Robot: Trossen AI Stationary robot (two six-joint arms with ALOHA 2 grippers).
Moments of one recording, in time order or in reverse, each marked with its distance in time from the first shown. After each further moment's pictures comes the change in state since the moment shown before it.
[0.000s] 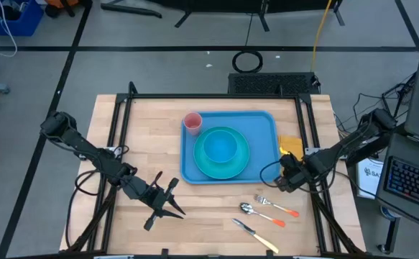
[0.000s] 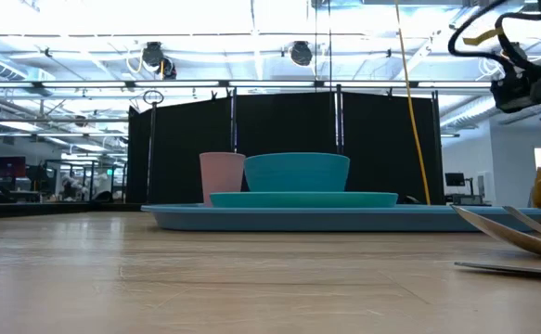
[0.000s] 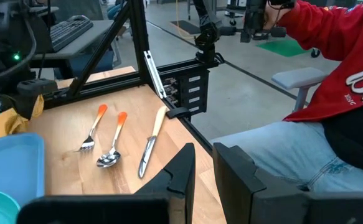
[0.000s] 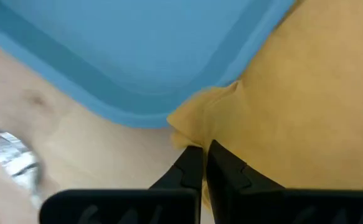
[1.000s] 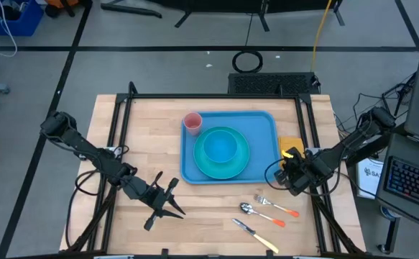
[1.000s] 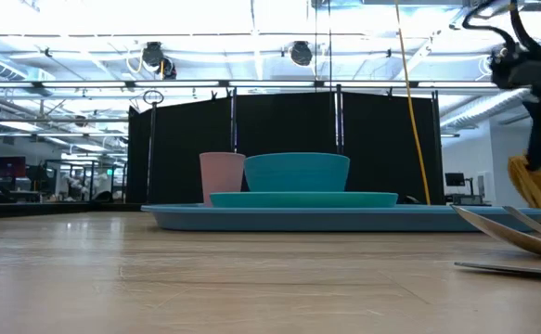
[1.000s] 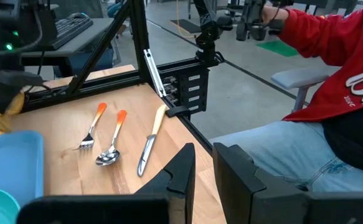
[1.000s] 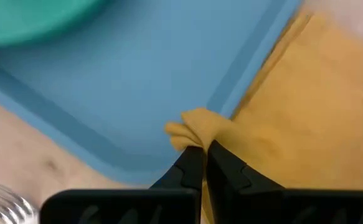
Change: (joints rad) left arm 0.000 0.000 0.000 -0.005 0.000 -0.009; right arm 0.079 -0.010 0.037 -0.114 0.297 0.121
